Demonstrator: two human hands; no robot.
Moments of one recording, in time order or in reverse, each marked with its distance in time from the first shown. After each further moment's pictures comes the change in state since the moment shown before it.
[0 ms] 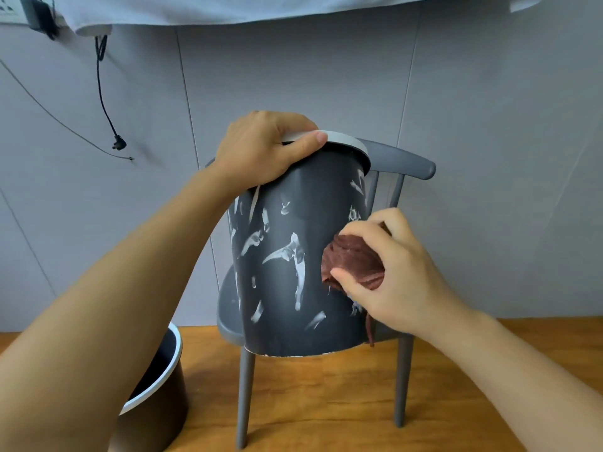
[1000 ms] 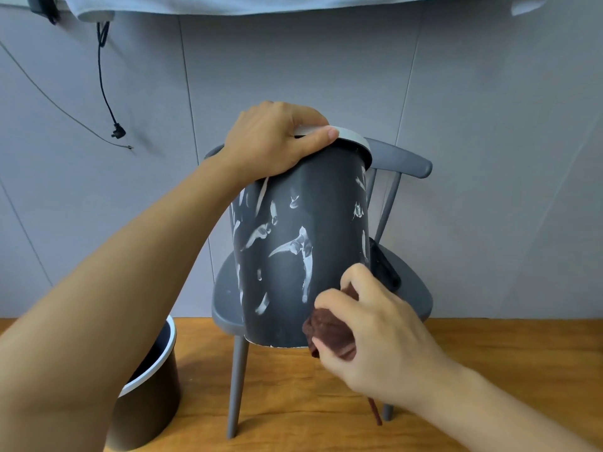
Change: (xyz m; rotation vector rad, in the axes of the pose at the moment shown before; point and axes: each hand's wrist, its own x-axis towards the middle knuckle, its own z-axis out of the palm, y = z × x) left_hand 0.003 0.015 0.002 0.066 -0.002 0.016; right_hand -0.057 -0.032 0.015 -0.150 -0.193 -0.115
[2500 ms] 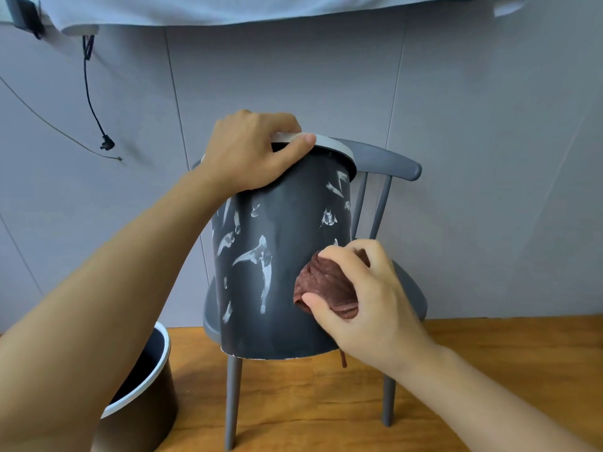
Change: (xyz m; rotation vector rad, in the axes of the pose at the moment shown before) left_hand -0.008 0.012 -0.007 0.109 0.086 0.040; right_hand 0.023 0.025 0.006 0.210 0.255 0.168
